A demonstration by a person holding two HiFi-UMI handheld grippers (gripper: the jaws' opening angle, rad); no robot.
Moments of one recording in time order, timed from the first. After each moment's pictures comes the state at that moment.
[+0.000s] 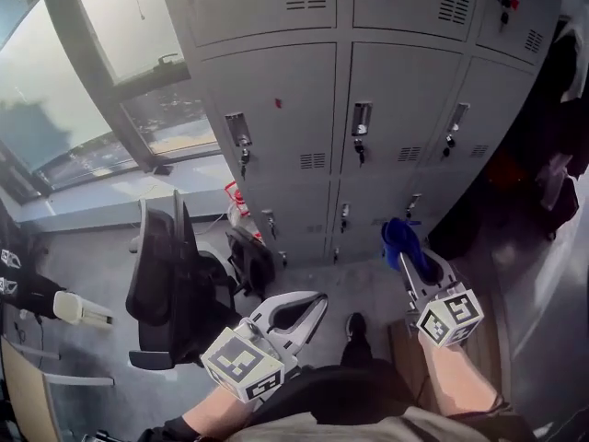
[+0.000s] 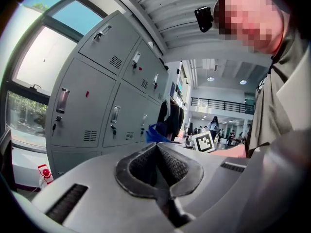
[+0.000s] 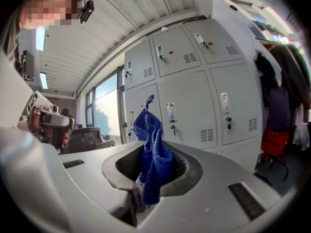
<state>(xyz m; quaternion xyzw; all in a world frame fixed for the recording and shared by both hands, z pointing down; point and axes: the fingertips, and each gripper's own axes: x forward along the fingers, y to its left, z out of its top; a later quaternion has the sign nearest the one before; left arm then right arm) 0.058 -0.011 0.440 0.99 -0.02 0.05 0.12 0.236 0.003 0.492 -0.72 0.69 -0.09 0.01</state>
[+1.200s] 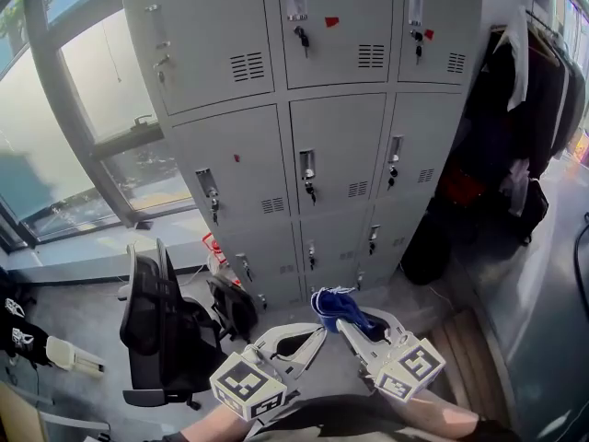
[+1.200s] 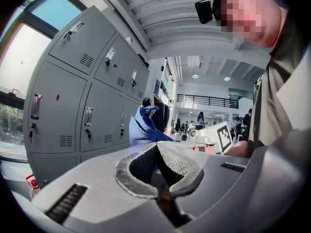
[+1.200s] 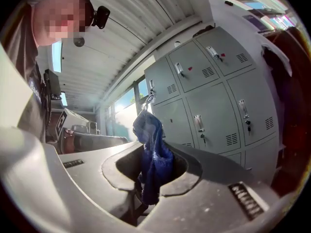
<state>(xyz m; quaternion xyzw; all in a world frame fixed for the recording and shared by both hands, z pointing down) 0.084 0.081 0.415 0.99 0.06 0.06 0.08 0.125 0.080 0.425 -0.65 0.76 -0.07 0.08</state>
